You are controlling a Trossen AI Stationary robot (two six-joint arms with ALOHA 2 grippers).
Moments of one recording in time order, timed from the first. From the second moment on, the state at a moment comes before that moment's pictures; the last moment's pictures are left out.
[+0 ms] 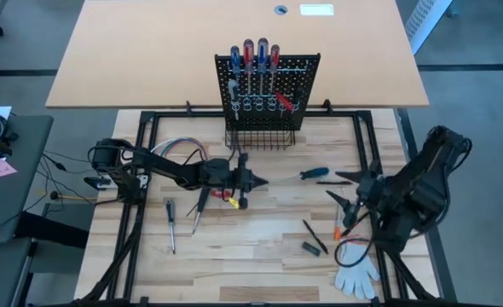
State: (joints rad) left arm 0.02 1.72 0.80 0.71 -0.01 0.15; right arm 0.88 1.23 1.33 -1.38 1.21 1.13
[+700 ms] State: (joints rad) left arm 0.03 2.05 1.16 0.26 -0.25 0.11; right arm 0.78 1.26 0.99 -1.25 0.98 1.42
